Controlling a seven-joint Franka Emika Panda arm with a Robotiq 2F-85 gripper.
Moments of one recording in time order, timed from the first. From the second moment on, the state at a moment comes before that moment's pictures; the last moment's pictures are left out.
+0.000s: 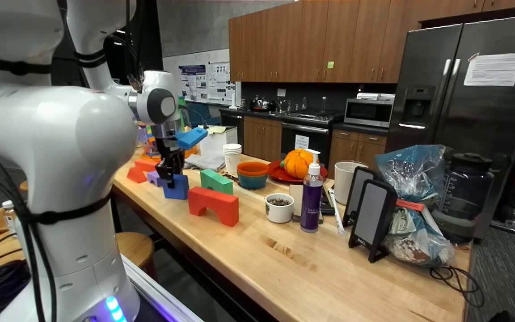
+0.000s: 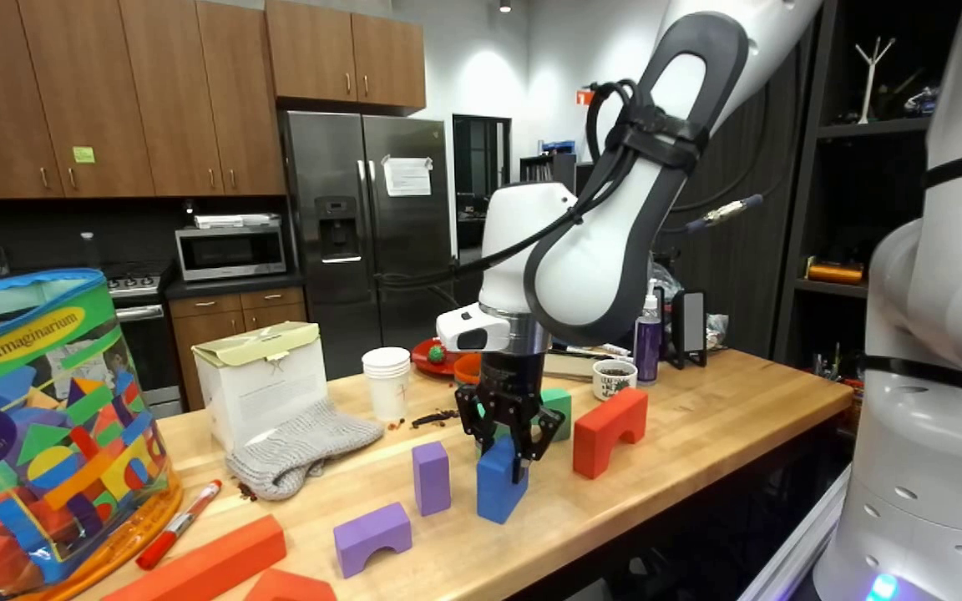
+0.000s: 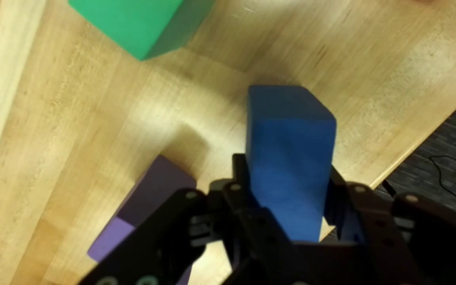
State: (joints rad) arm 0.38 -0.08 0.20 -2.77 0.09 2.81 -1.48
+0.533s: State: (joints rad) arm 0.38 -0.10 0.20 -2.77 0.10 2.80 -1.48
